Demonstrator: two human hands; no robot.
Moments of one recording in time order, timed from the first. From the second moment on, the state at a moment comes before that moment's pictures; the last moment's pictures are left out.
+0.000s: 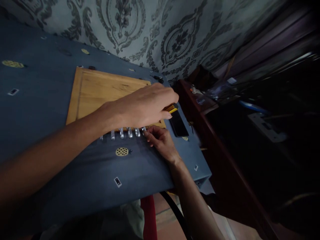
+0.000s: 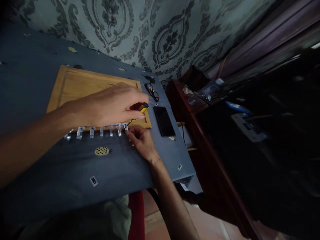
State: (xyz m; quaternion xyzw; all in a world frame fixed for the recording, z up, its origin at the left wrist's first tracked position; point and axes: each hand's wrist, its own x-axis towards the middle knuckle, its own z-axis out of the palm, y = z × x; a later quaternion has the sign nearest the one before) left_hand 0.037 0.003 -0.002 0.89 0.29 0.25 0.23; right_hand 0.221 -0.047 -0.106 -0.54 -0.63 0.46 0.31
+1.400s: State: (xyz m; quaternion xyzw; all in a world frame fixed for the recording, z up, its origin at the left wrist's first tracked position) left_hand 0.092 0.005 -0.029 0.64 0.27 0.51 0.50; right_hand 0.220 -0.044 -0.105 -0.54 -0.64 0.46 0.31
